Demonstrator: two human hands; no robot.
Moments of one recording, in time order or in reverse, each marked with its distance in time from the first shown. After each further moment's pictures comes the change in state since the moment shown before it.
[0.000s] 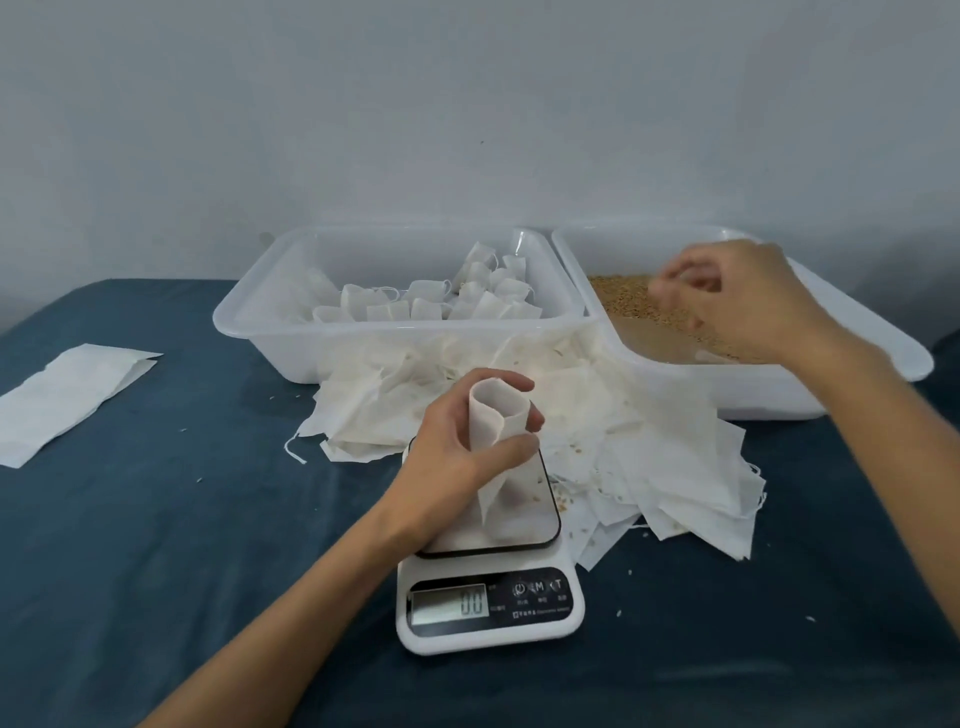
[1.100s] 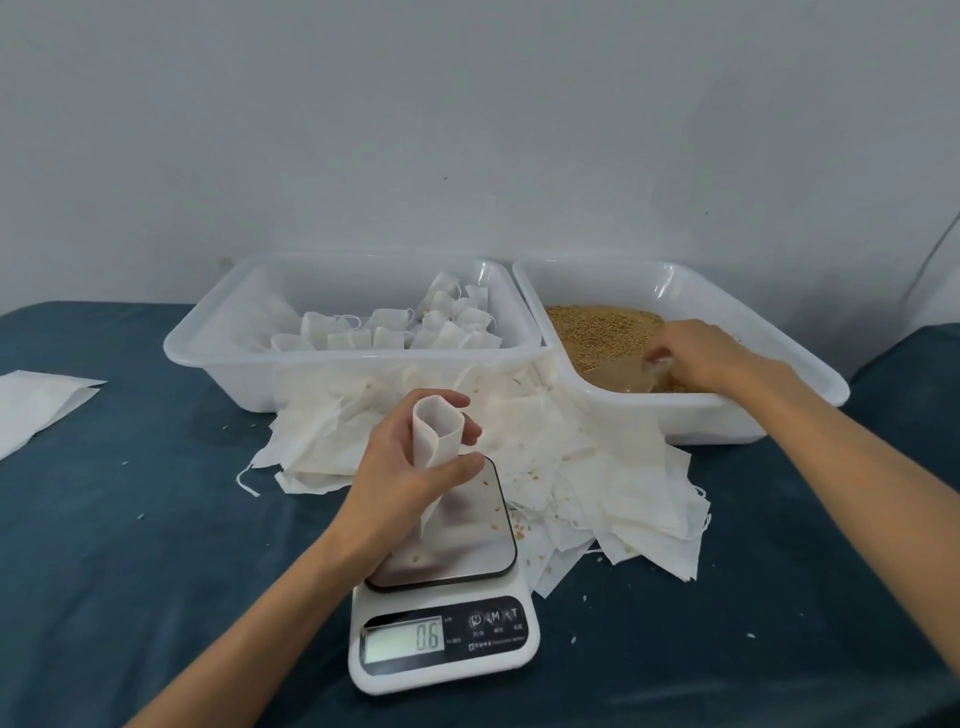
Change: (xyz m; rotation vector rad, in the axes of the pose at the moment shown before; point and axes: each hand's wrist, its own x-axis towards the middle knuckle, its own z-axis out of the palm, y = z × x) left_hand 0.006 -0.008 -0.007 0.035 0.113 0.010; right_hand 0.048 0.108 0.019 -0.597 -0.258 -0.001
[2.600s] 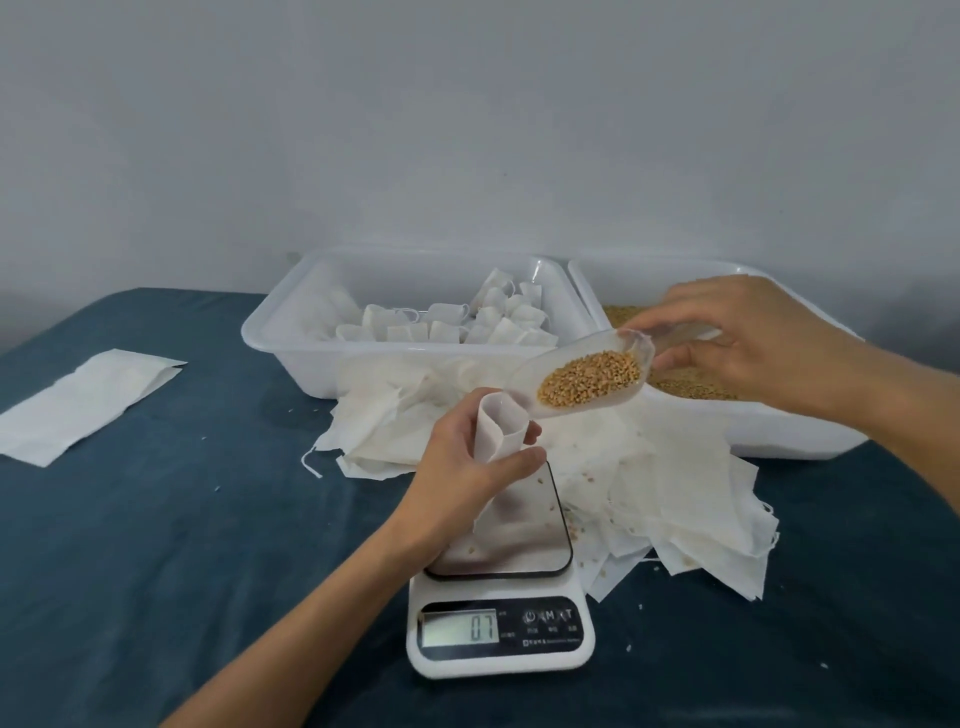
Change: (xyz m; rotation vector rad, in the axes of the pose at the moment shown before) left_hand -0.002 0.001 0.003 -0.067 0.010 -0.032; right_hand -0.088 -0.113 -0.102 0.422 0.158 -0.472
